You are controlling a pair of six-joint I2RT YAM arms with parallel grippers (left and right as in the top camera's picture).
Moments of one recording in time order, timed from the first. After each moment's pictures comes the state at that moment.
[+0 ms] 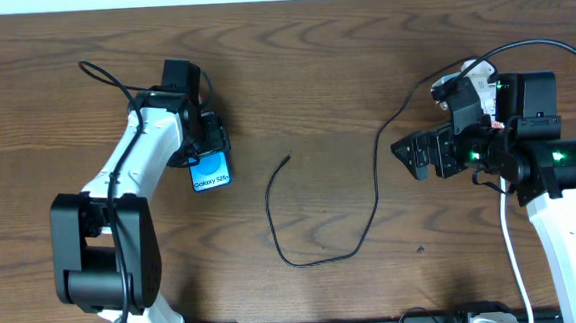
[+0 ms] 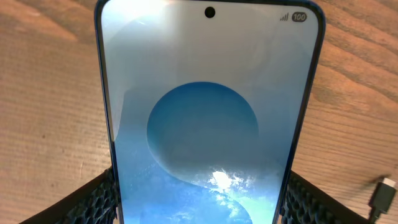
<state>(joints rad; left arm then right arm) -0.12 1.84 1.29 -0.83 0.04 -0.37 0.03 1.21 1.19 -0.97 -0.45 -0.14</state>
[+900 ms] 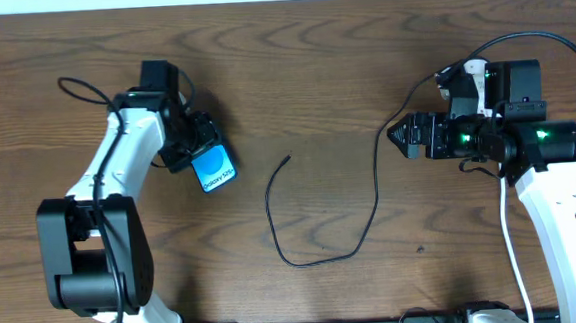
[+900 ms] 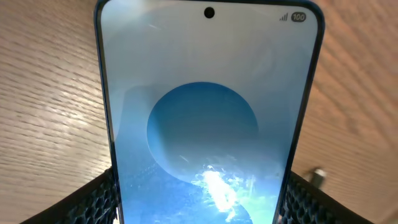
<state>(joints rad) -0.03 1.83 1.29 -0.85 0.27 -0.52 0.03 1.31 1.19 -0.91 -0.45 0.13</state>
